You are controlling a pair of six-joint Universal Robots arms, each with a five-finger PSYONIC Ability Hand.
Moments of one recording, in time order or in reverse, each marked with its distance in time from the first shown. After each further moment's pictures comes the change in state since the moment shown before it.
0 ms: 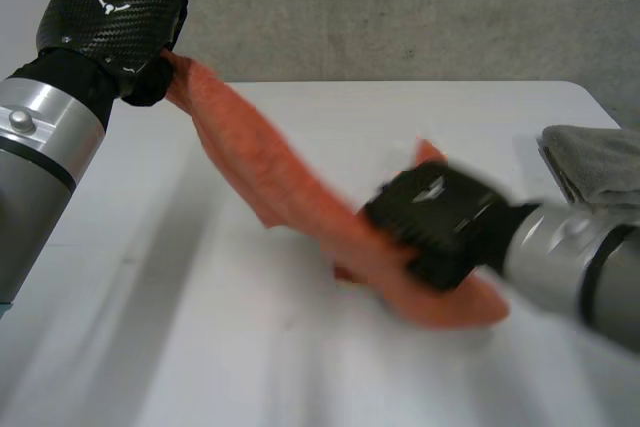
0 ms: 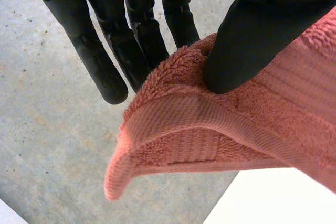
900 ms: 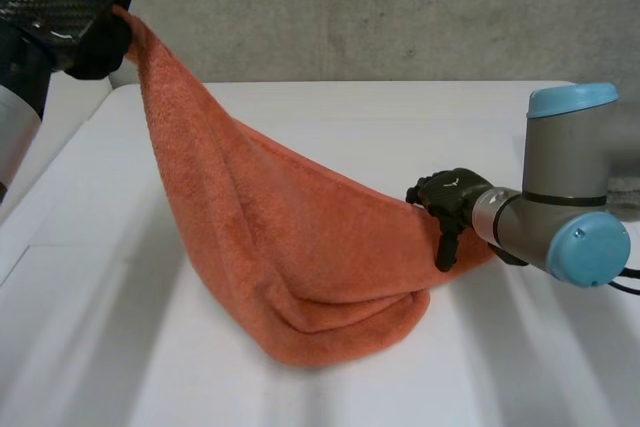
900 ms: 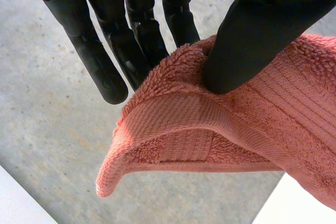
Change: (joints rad) left arm 0.019 0.187 -0.058 -0.001 0.001 0.004; right arm -0.194 0.629 -0.349 -0.199 0.159 0.026; left_hand 0.000 0.000 0.000 0.003 0.000; right_hand -0.771 -0.957 -0.961 -0.961 -0.914
